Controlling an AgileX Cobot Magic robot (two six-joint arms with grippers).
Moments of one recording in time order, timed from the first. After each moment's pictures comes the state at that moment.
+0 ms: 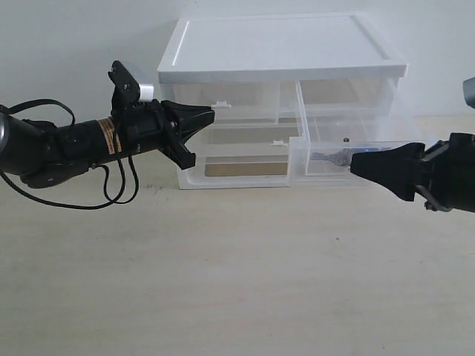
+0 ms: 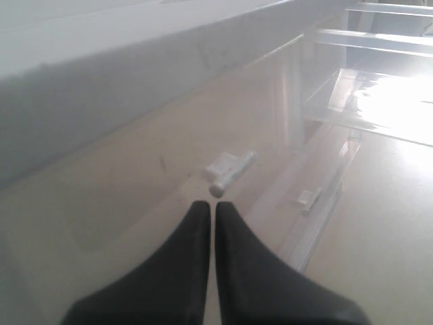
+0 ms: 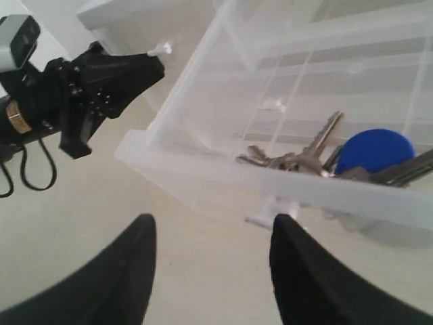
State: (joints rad) left arm -0.21 2.15 -1.21 0.95 -0.99 -0.41; right arm -0.05 1.43 -0.51 -1.21 -0.90 1.24
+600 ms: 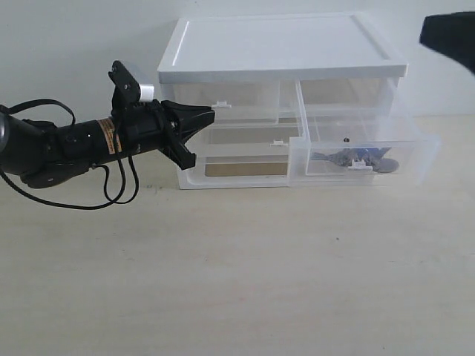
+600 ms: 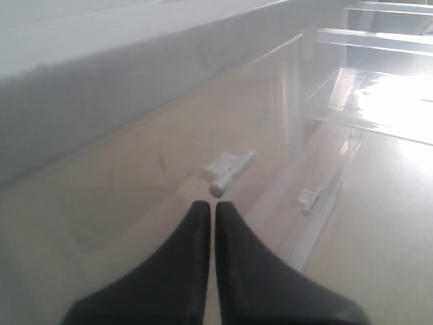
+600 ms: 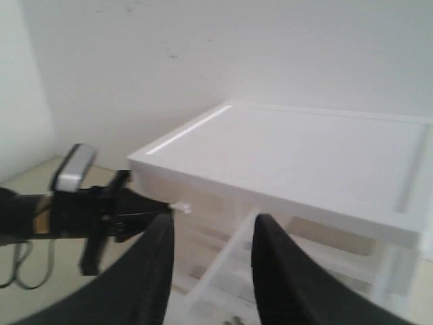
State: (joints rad) left arm -0.21 2.15 -1.21 0.95 -0.99 -0.41; right arm -0.05 0.94 -0.65 -1.39 -0.67 1.42
